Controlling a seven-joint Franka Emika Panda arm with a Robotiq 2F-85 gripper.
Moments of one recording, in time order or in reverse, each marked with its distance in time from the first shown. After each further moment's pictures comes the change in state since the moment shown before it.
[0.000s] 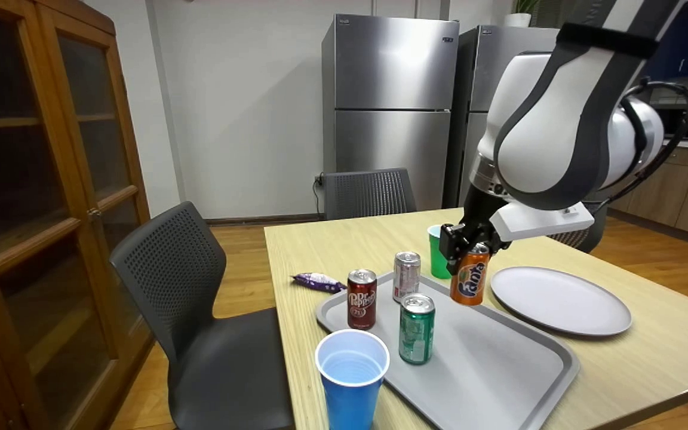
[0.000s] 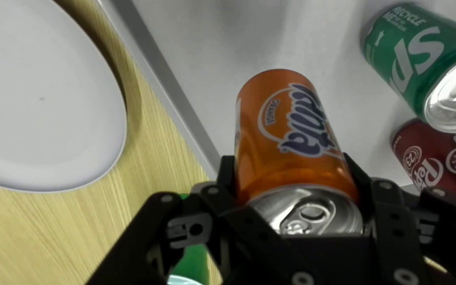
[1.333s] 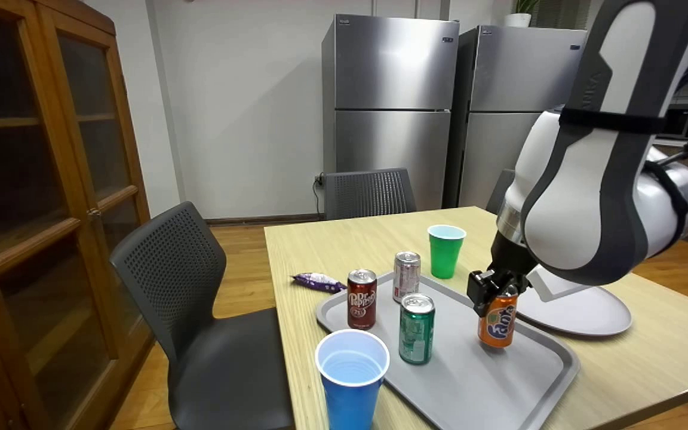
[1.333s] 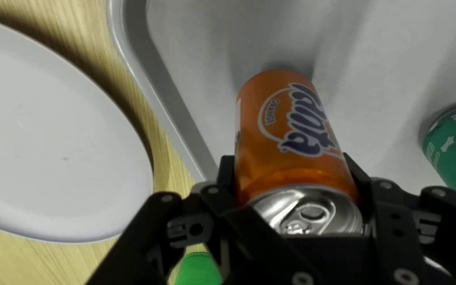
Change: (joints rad) arm -0.009 0.156 0.001 -0.095 0.096 0.229 -0.127
